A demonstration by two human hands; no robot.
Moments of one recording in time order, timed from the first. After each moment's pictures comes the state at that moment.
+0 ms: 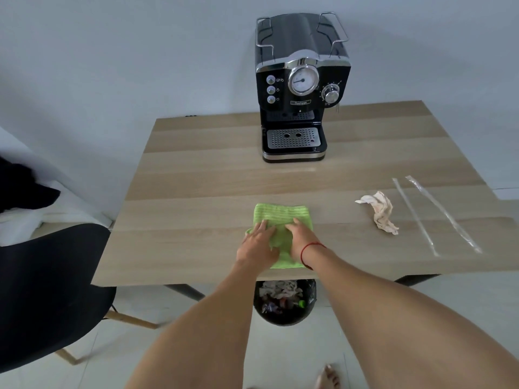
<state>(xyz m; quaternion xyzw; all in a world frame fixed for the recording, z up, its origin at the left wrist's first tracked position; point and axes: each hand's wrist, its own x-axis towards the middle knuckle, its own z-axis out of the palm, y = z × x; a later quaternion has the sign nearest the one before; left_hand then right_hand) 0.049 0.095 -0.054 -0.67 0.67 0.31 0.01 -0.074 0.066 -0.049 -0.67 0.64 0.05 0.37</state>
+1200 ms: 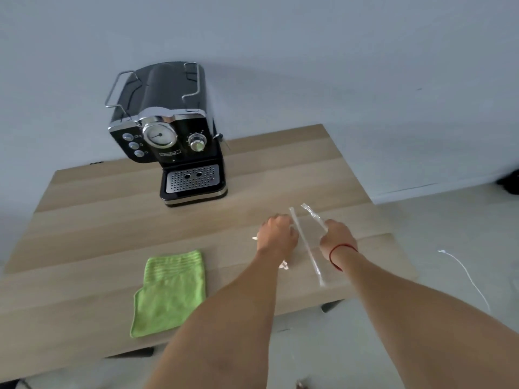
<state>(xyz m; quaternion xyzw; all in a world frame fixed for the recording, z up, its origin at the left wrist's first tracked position) -0.245 -0.010 -0.001 -0.65 0.70 0.28 -0.11 -0.380 0.005 -0.017 -0.50 0.83 -0.08 0.24</state>
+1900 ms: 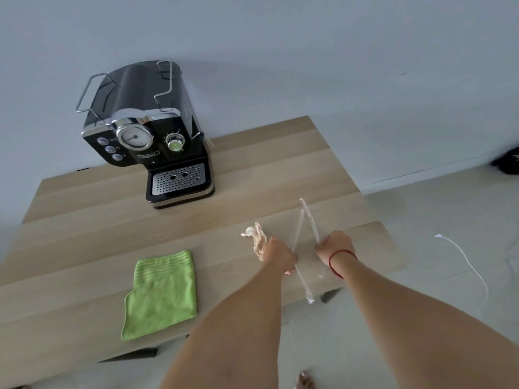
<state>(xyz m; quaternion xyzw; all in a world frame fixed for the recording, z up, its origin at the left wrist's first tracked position) -0.277 0.014 -0.043 -0.73 0.49 0.47 -0.02 -0.402 0.030 -0.041 -0.38 0.86 -0.12 0.33</state>
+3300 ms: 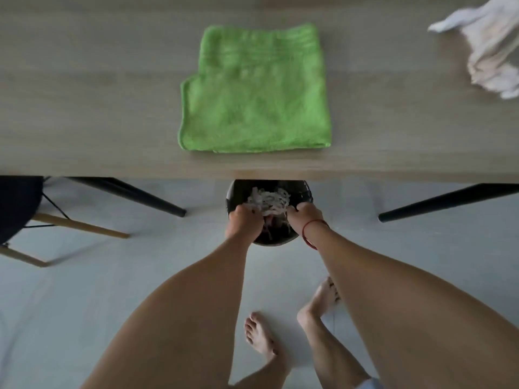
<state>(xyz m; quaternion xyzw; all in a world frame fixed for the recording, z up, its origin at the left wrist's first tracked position) 0.005 0.162 -0.341 -0.83 0.32 0.45 -0.08 -0.128 0.134 -0.328 -0.47 0.73 0.03 0.49</state>
